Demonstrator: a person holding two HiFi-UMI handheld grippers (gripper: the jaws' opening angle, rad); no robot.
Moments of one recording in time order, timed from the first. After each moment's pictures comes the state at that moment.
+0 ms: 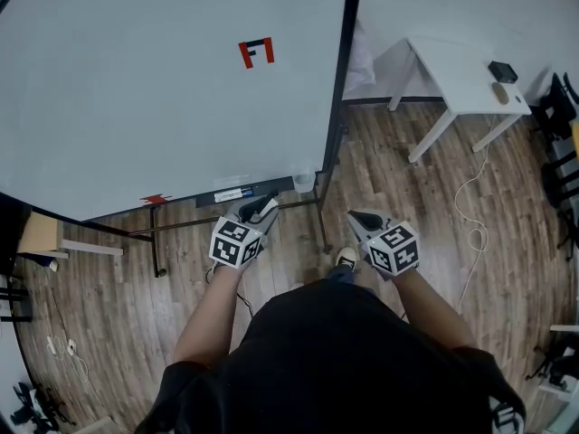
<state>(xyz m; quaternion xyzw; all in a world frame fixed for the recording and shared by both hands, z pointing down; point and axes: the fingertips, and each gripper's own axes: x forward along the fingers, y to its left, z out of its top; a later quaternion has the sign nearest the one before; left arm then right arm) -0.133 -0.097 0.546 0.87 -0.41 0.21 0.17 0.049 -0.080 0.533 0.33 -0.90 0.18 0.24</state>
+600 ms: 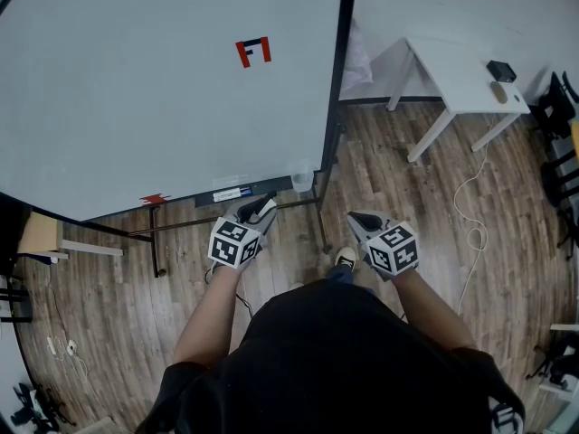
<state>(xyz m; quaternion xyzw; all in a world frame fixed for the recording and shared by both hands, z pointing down) -0.133 -0.091 0.546 0.87 -0.41 0.21 0.17 0.054 -0.072 0.536 0.33 -0.89 0.19 0.24</state>
